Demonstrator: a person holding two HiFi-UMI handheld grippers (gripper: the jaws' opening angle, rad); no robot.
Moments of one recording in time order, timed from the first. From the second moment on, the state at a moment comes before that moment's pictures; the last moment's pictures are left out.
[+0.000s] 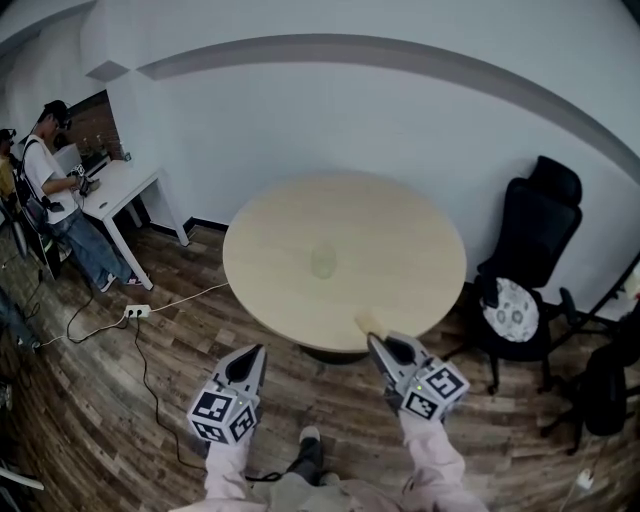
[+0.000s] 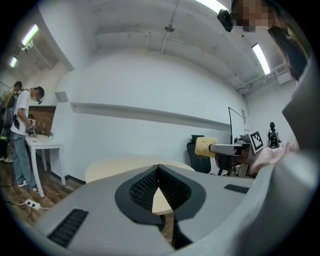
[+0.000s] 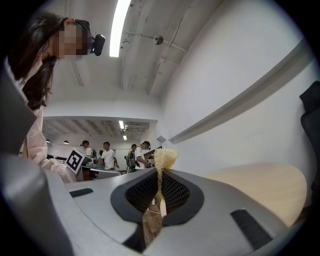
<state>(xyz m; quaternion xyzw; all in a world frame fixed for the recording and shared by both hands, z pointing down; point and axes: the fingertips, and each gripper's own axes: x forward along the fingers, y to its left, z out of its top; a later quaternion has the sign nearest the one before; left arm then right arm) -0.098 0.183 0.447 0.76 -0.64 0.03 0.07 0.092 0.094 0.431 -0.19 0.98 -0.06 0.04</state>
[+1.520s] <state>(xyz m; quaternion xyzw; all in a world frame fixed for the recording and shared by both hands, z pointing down) -0.129 -0.065 0.483 0.83 -0.55 0.05 0.10 0.005 -0.108 0.459 -0.20 0.98 -0.08 0.01</state>
